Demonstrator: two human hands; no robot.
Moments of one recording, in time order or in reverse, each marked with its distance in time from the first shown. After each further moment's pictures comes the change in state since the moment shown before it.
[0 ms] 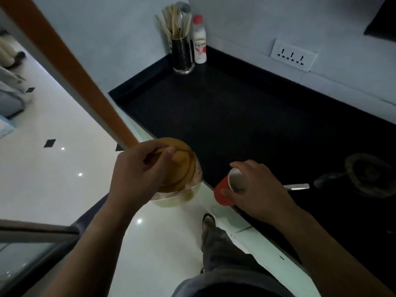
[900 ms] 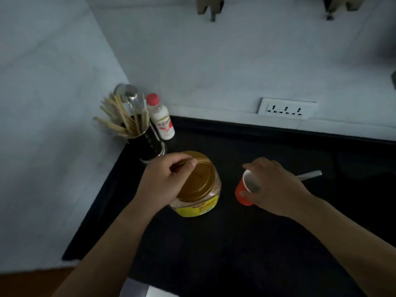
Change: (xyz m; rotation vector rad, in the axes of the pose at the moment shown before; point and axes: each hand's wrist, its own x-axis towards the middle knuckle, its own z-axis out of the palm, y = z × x) left_hand 0.440 -0.057 0.067 -0.085 -0.570 0.291; right_hand 0.323 -0.007 -0.067 -0.200 0.189 0.377
